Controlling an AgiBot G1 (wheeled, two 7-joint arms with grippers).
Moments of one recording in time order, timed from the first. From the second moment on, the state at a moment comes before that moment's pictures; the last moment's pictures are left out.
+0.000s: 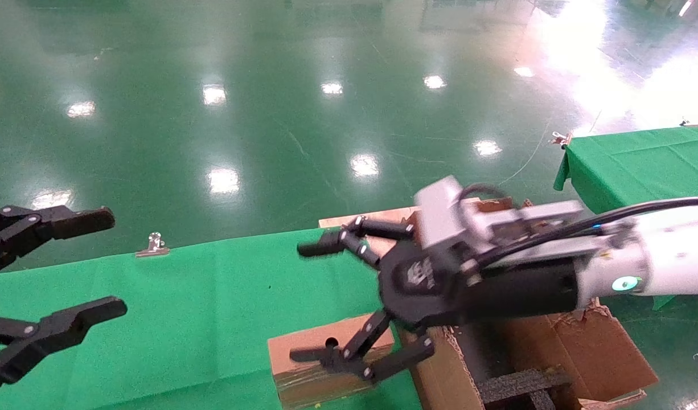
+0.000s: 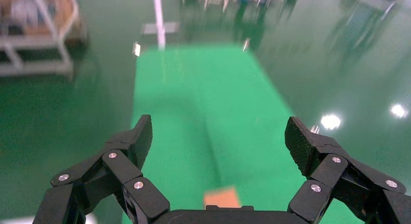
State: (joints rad) left arm -1.07 0.57 0.36 -1.23 0.64 1.43 -0.13; right arm 1.19 -0.64 -0.41 1.30 -0.98 -1.49 0.28
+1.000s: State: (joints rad) left arm -1.07 0.57 0.36 -1.23 0.64 1.43 -0.13; right arm 1.53 -0.90 -0.84 1.32 -1.65 -1.56 0.35
